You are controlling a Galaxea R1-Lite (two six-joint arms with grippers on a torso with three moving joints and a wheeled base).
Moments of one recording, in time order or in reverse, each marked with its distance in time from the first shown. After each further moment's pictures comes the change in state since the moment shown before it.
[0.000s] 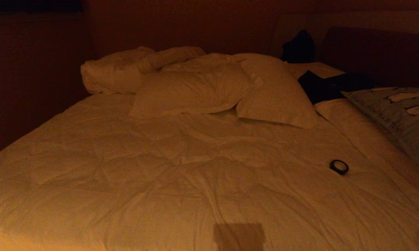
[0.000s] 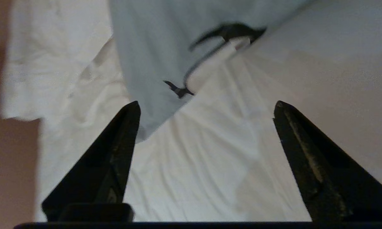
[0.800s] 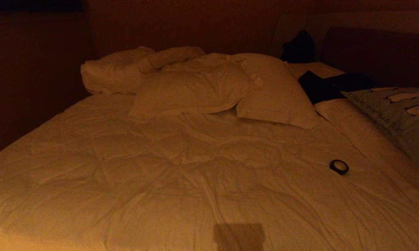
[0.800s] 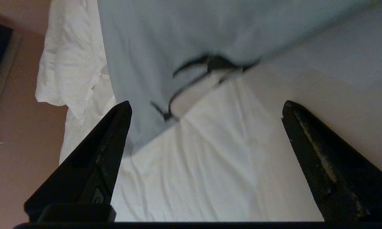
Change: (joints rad) left arm 0.000 0.000 0.000 0.000 0.000 0.000; right arm 0.008 0.141 -0.056 -0.125 0.131 0.022
